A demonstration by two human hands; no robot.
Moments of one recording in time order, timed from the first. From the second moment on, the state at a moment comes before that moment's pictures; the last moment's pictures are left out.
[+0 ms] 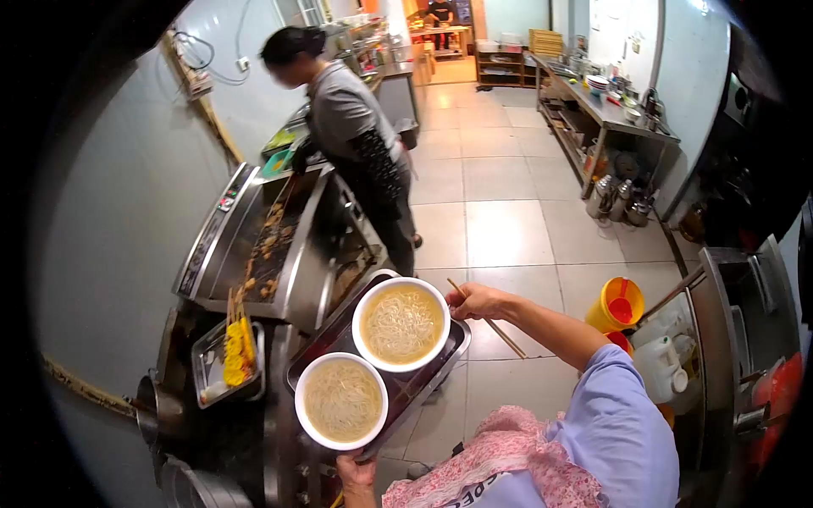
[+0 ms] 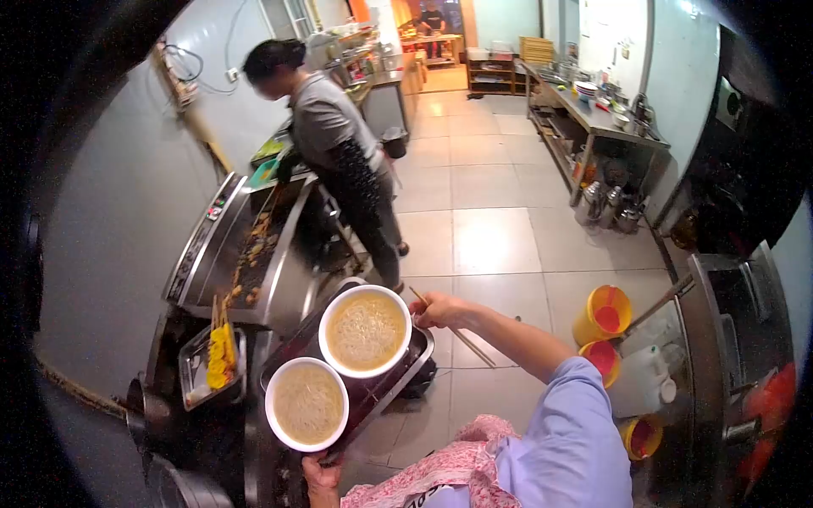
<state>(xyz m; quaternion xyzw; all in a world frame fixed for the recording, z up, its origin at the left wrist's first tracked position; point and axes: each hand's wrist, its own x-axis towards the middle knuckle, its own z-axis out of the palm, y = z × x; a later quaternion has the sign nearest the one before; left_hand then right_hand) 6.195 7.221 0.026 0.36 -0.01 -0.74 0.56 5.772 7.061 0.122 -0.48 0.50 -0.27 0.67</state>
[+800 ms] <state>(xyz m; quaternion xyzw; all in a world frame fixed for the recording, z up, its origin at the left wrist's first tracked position) 5.710 6.866 0.079 0.26 -0.17 -0.91 0.27 5.319 7.013 0.180 -0.27 0.70 -0.47 0.47</state>
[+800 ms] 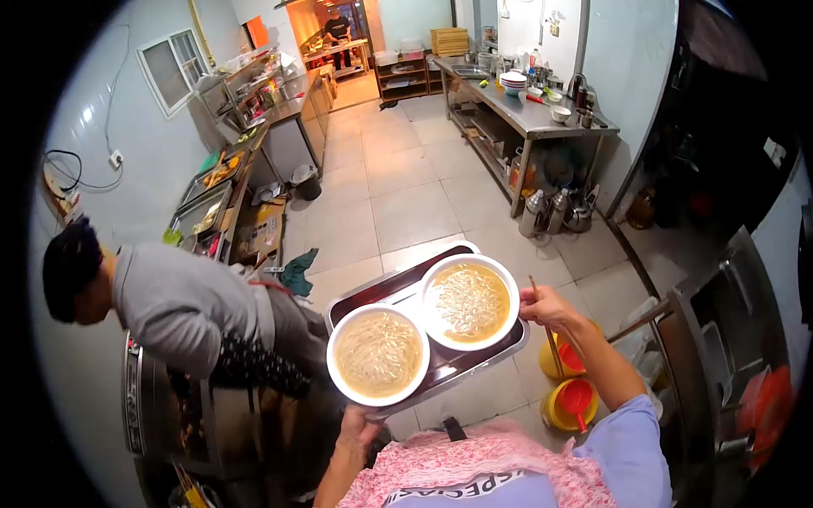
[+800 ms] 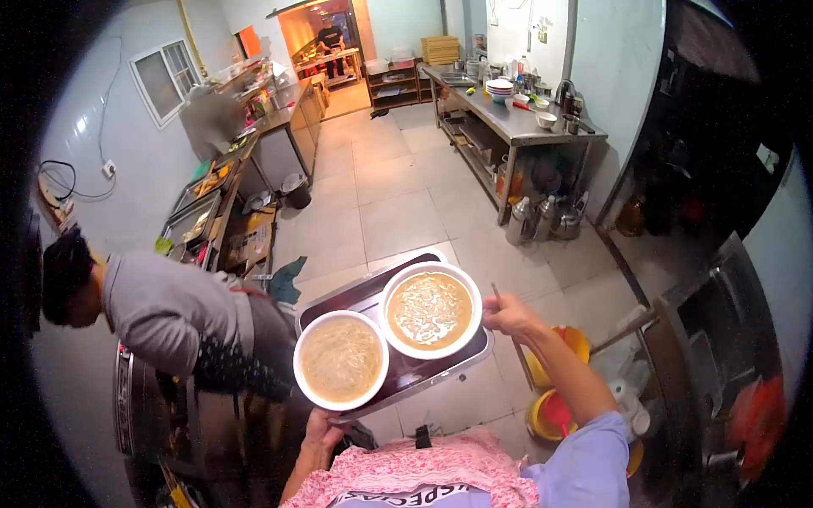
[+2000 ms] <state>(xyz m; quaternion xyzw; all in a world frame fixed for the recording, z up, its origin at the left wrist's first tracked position) 4.944 6.047 0.111 0.25 -0.24 -0.93 0.14 4.624 6.306 0.201 -0.14 0.70 -0.59 0.37</state>
